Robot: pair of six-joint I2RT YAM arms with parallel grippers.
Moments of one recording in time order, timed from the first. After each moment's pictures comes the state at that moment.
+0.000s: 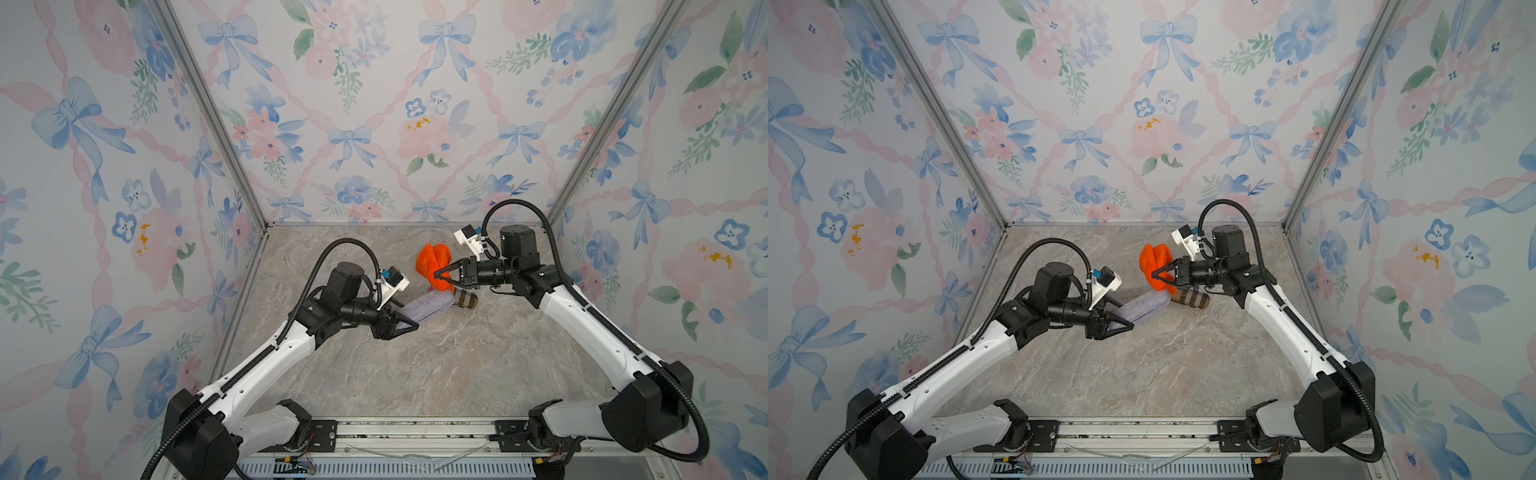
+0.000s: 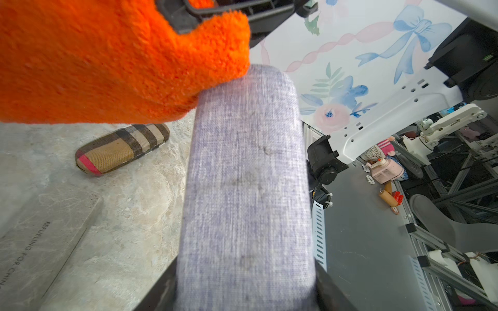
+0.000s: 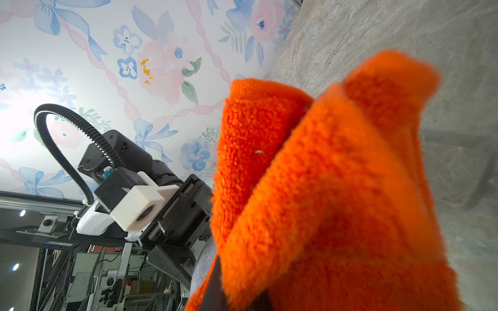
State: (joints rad) left arm -0.58 1.14 0.93 -0.37 0.77 -0.01; right arm 0.36 1.37 1.22 -0.41 -0.99 0.58
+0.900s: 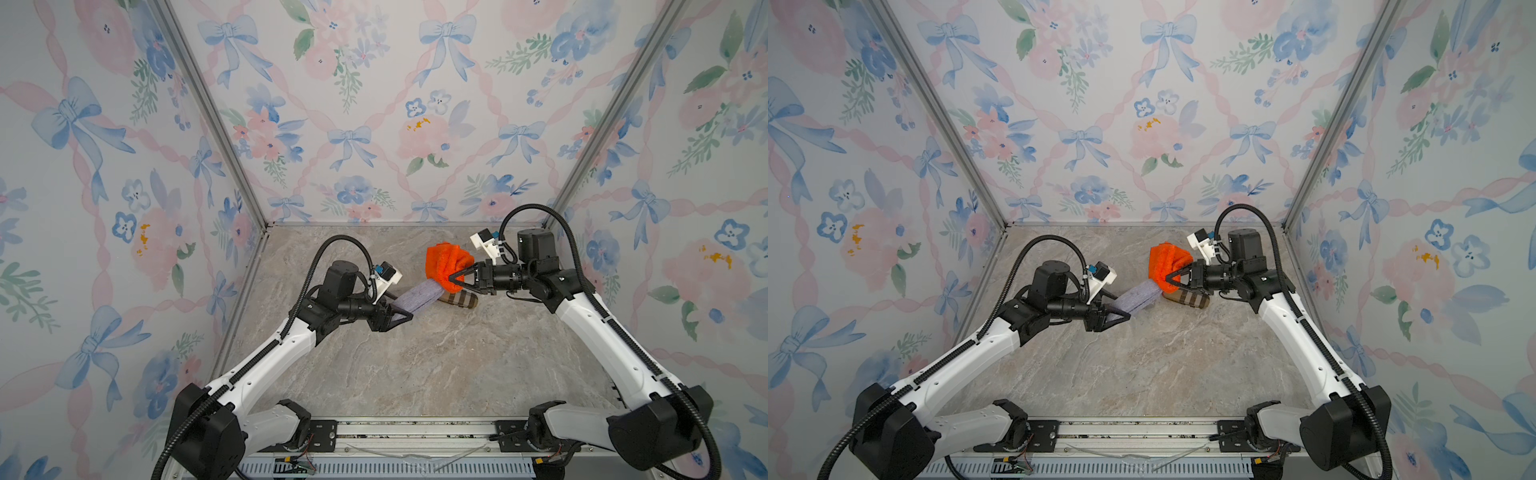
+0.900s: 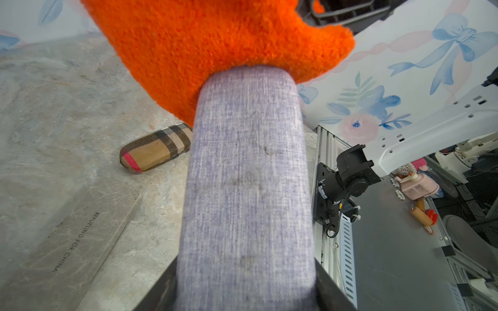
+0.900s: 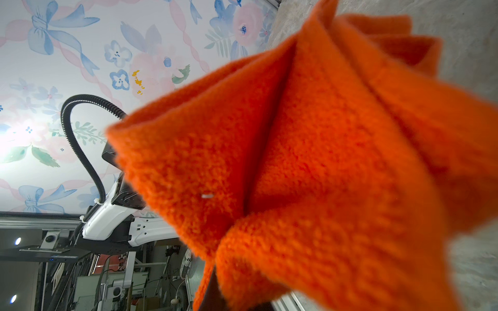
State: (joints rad) left arm -0.51 1.19 0.90 -0.28 0.73 0.00; right arm 0.29 1.27 1.22 -0.60 -0.99 0.55
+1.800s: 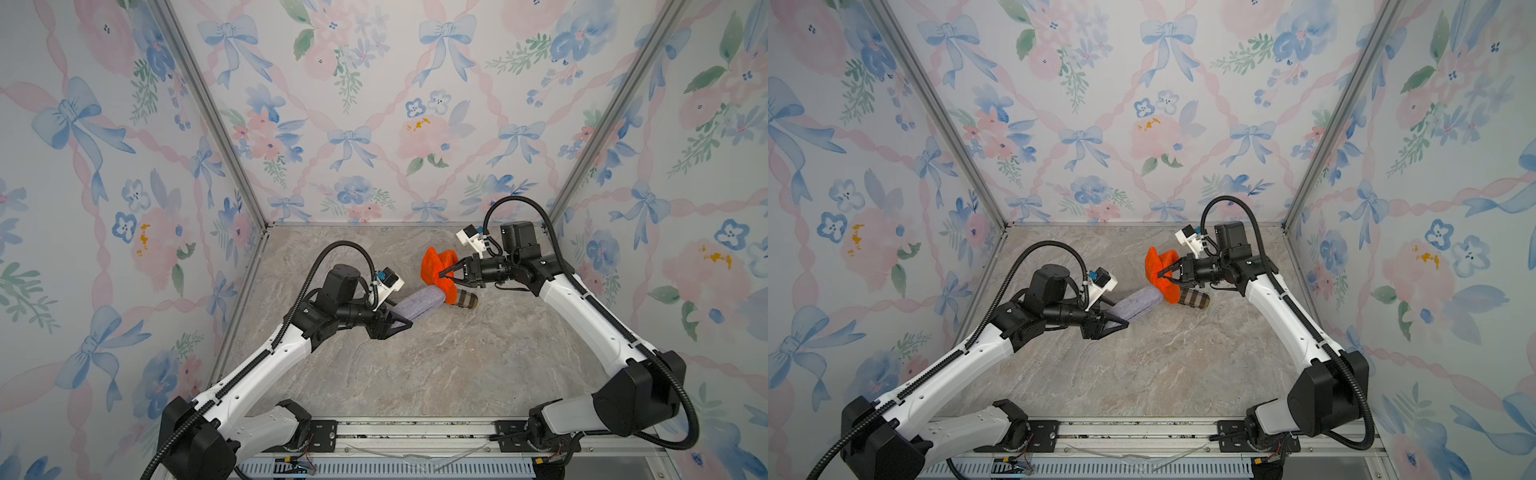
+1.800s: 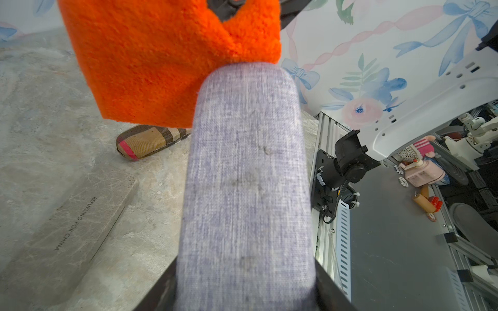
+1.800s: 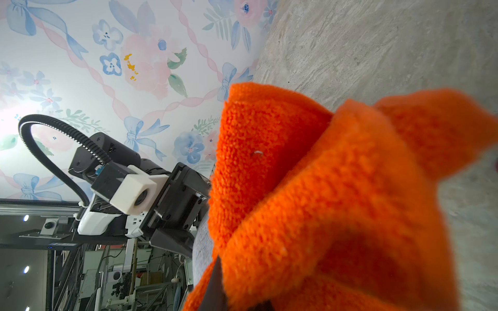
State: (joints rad) left arm -0.57 1.11 0.93 -0.43 0.68 0.04; right arm 0.32 1.45 1.32 -0.60 -1.02 0.46
